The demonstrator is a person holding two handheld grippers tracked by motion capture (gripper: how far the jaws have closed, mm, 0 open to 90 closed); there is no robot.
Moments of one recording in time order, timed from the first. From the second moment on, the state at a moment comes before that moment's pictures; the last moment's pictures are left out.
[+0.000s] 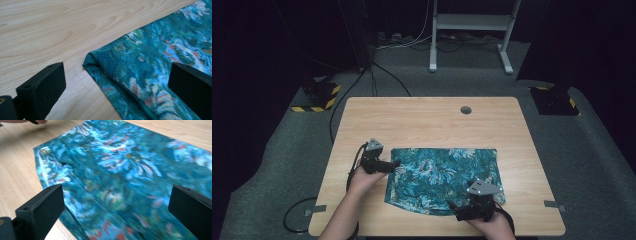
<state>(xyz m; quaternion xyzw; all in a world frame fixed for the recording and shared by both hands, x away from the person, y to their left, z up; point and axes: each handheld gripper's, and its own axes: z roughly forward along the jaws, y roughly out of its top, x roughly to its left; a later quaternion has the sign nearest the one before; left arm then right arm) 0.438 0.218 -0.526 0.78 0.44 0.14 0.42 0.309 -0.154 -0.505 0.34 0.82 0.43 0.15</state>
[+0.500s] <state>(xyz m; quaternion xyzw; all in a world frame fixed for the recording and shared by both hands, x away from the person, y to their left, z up) 0.463 0.215 -0.541 0.78 0.46 0.12 0.41 0.311 -0.095 -0.514 0.30 0.85 0.43 0.12</state>
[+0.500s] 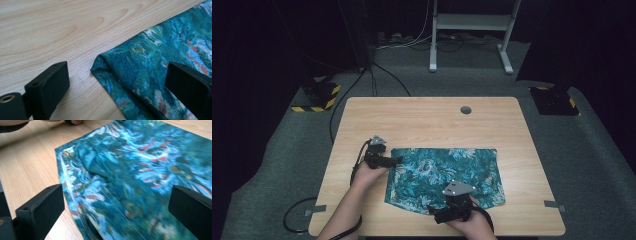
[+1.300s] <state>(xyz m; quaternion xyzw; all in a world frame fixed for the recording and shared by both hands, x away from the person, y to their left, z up) 0.454 0.197 -0.543 0.81 0.43 0.18 0.37 0.321 -0.030 -0.522 0.26 0.86 0.42 0.09</state>
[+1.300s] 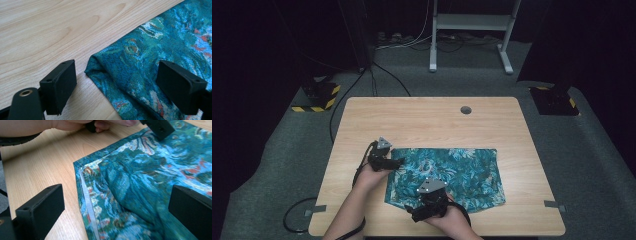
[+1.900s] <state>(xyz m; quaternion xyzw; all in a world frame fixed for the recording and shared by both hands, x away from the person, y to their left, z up) 0.454 0.196 -0.543 0.81 0.43 0.18 0.36 0.330 0.011 -0.528 0.25 0.87 0.42 0.10</state>
